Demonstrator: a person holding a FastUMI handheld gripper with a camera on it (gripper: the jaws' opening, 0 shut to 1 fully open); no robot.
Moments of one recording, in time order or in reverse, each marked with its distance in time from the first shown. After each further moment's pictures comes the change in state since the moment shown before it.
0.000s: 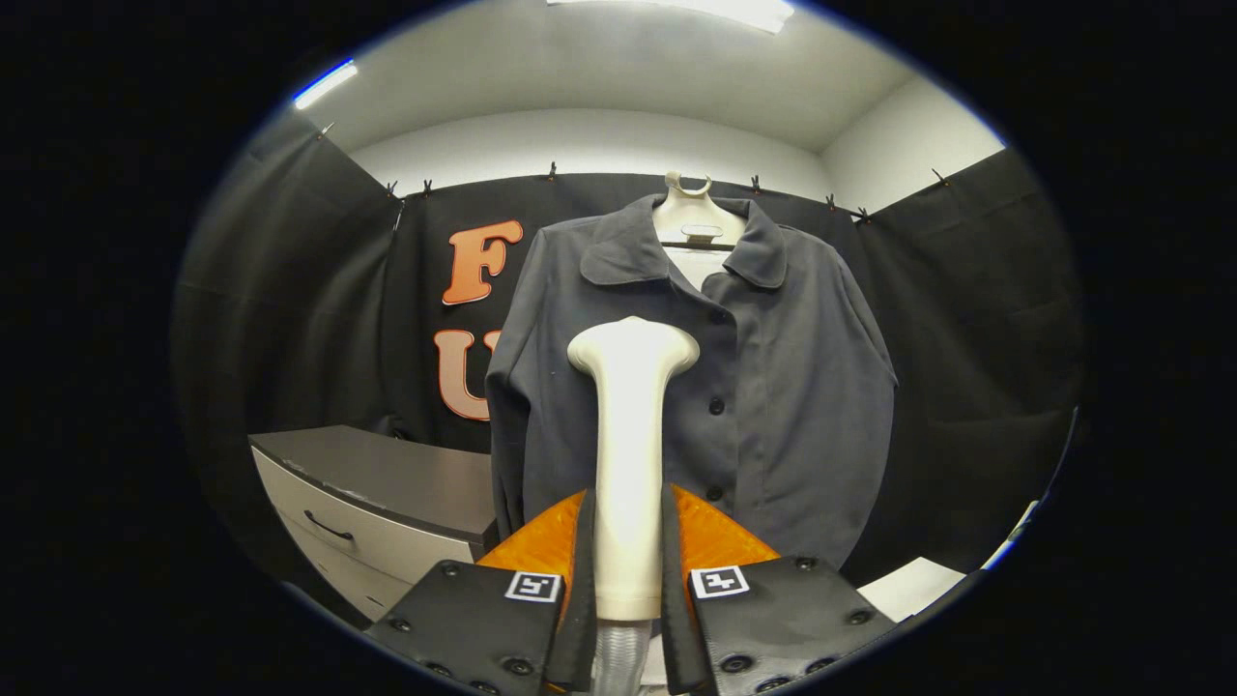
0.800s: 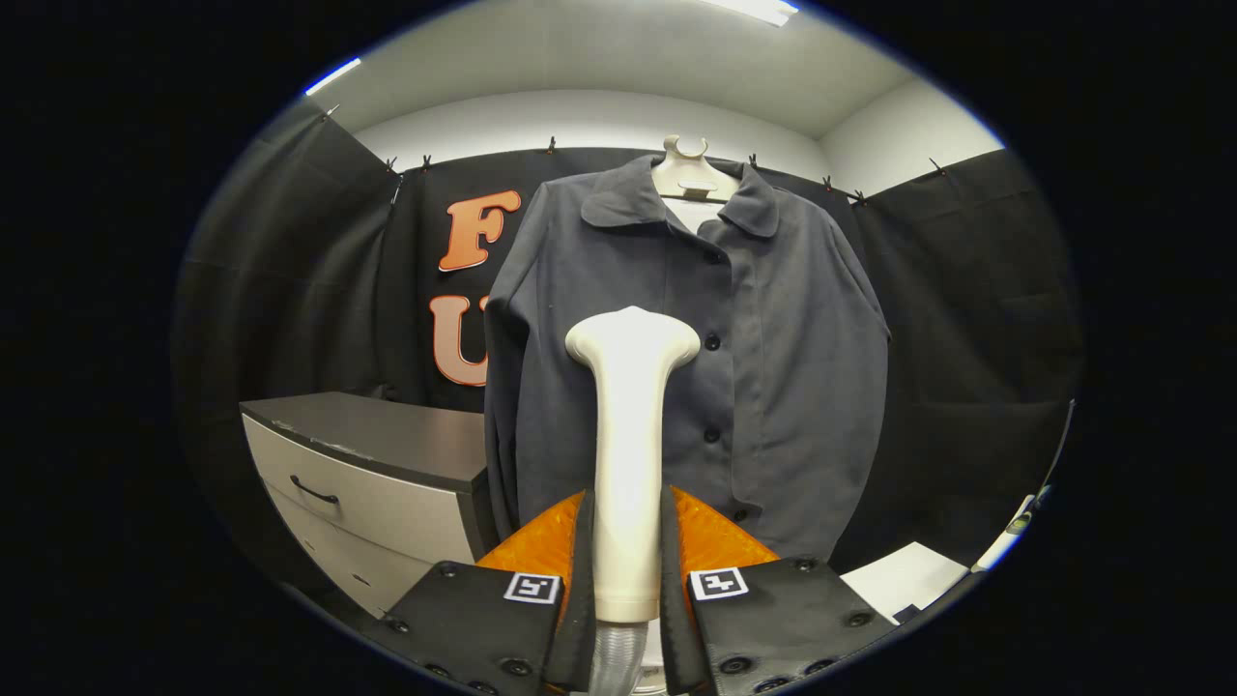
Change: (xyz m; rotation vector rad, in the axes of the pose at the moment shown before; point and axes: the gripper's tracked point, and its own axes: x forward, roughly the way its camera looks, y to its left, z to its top) arm -0.018 -0.002 -0.065 -0.007 0.097 -0.021
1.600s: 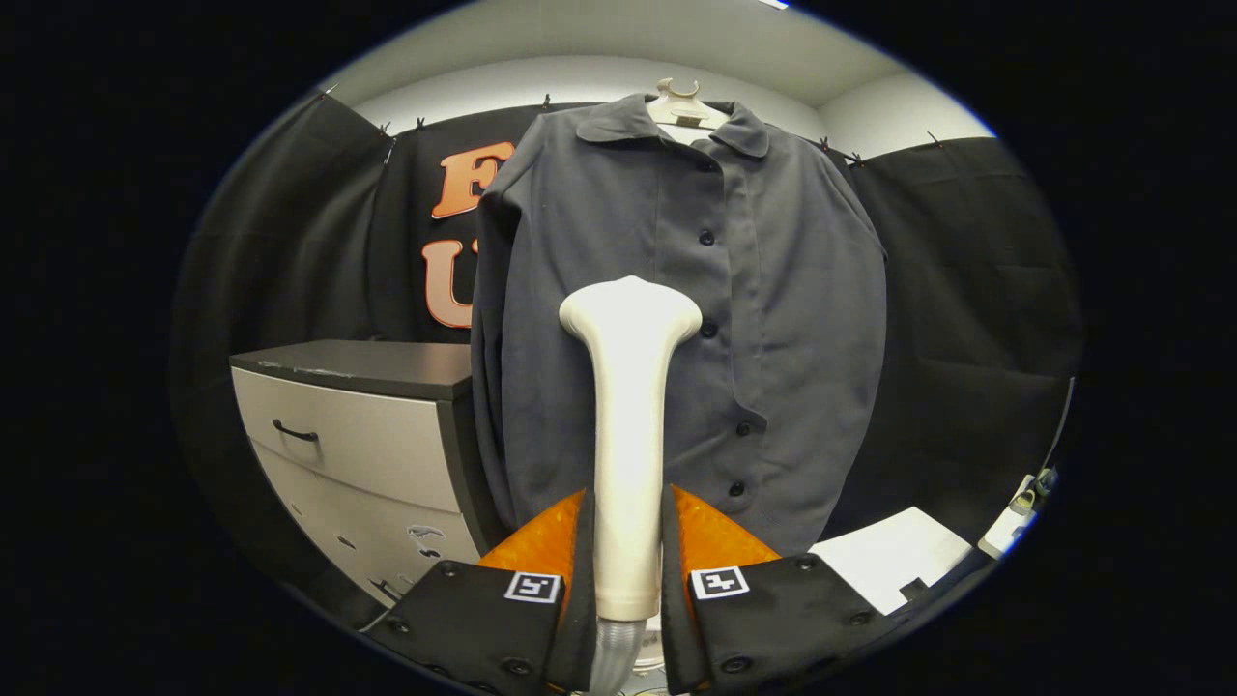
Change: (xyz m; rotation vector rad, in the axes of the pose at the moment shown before) arm -0.009 -0.011 -0.085 -0.013 0.149 -0.019
